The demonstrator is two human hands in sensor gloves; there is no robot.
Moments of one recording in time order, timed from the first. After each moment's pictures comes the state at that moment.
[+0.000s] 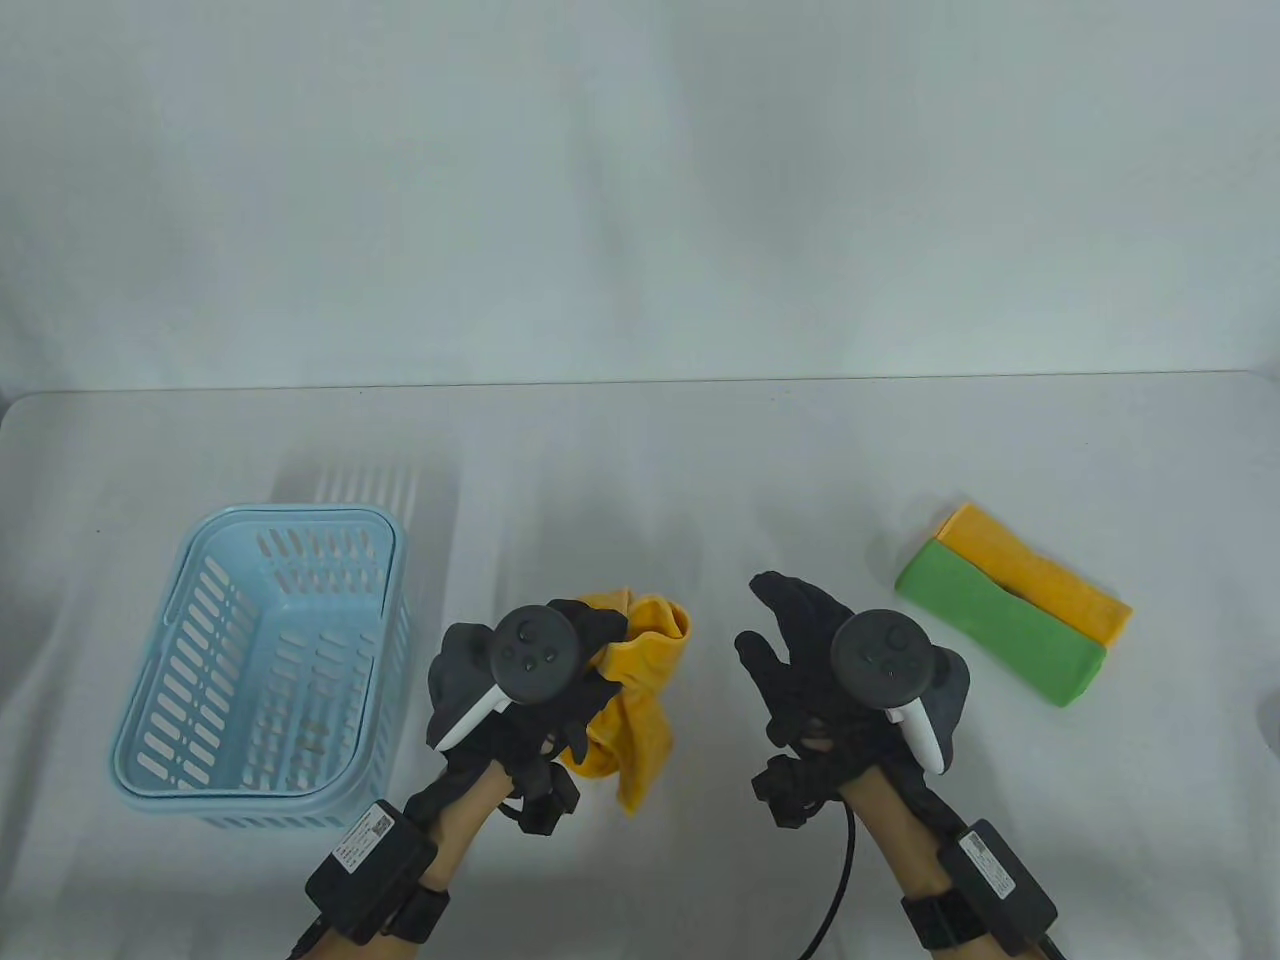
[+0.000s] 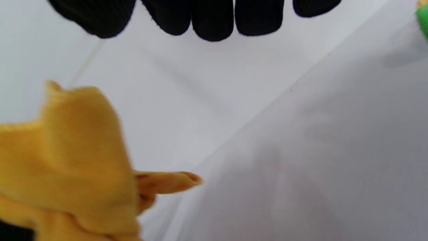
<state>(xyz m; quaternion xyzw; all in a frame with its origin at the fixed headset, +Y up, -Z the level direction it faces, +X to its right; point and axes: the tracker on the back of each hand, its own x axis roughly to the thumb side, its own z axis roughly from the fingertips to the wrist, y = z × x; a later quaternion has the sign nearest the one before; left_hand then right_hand) -0.124 -0.661 -0.330 -0.02 -0.15 0.20 0.97 0.146 -0.660 -0.320 0.05 -0.06 0.91 0.41</state>
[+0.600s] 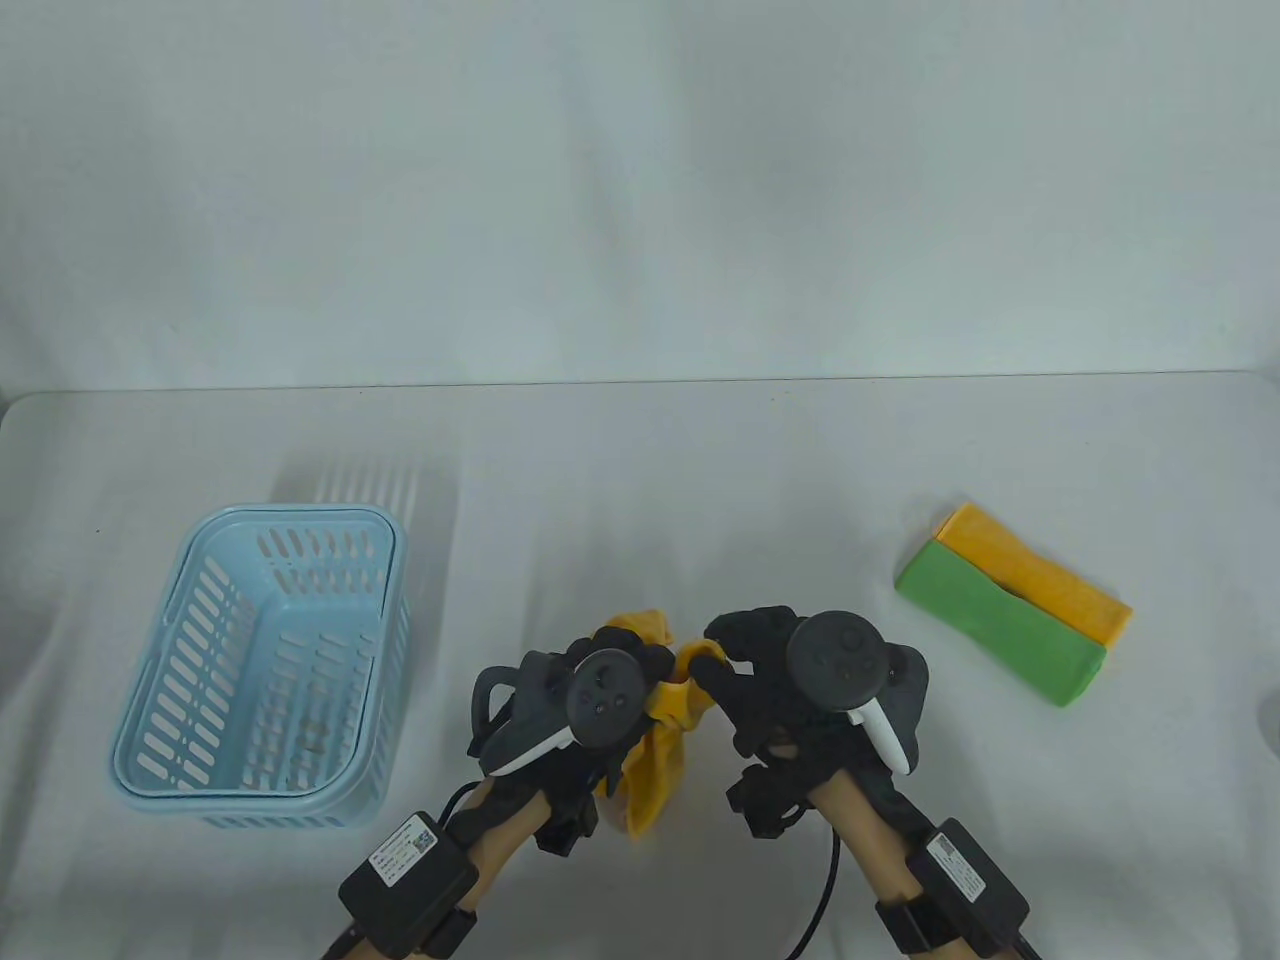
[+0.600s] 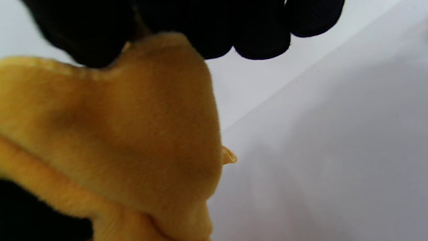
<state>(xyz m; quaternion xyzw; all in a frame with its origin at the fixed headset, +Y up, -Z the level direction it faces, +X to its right) -0.085 -0.666 -0.313 0.00 -0.20 0.10 0.97 0.119 -0.660 -0.320 0.04 -0.03 0.93 0.36</state>
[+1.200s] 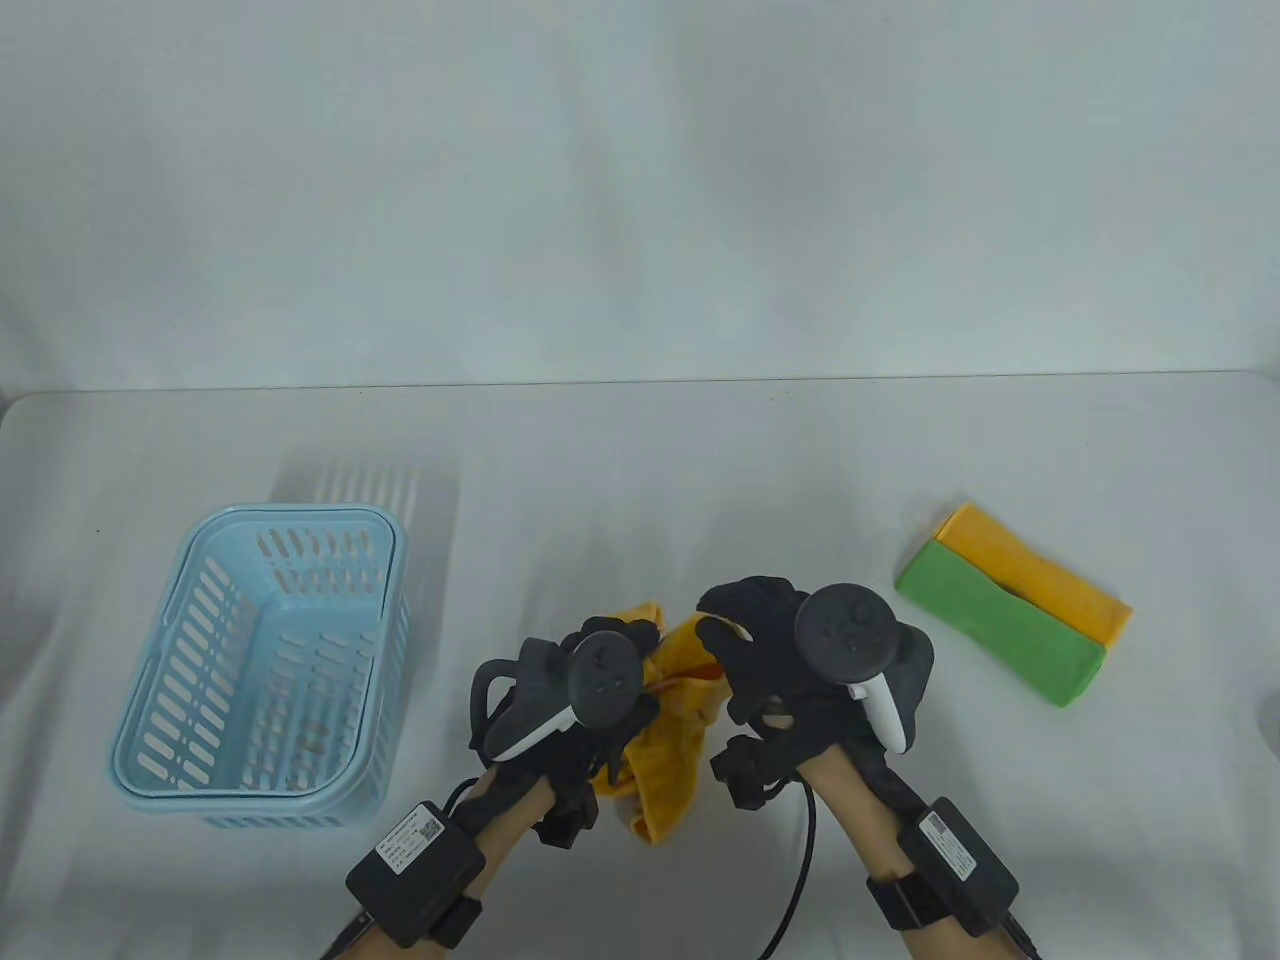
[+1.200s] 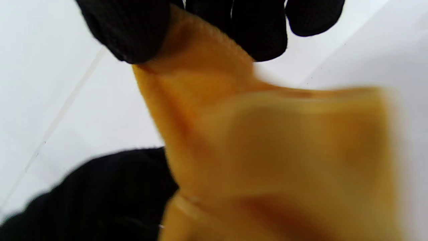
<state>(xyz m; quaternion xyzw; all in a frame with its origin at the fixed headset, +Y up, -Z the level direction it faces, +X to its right) -0.093 -0.675 -0.326 -0.03 -0.16 0.12 0.98 0.119 -0.636 -0.336 0.02 -0.03 0.90 0.43</state>
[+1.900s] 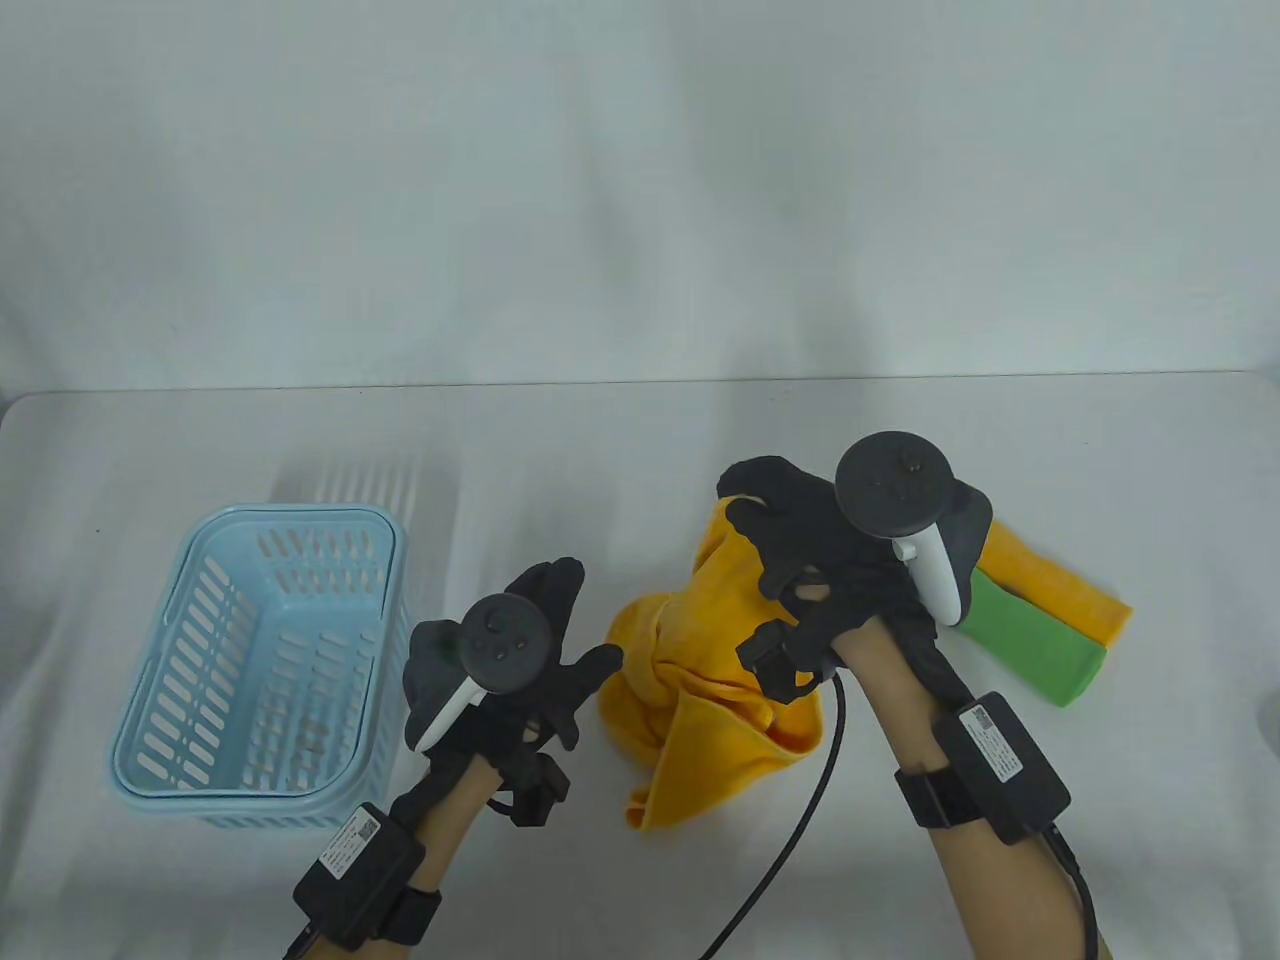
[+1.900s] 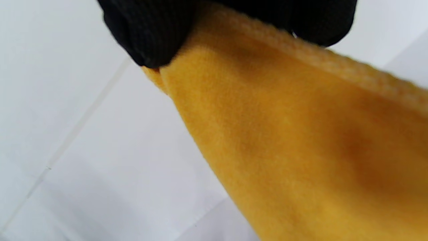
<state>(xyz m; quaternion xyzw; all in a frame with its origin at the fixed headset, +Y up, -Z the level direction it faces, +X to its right) -0.150 -0.648 -0.333 0.00 -0.08 0.24 0.97 0.128 -0.514 -0.366 0.03 -0.05 0.91 0.41</state>
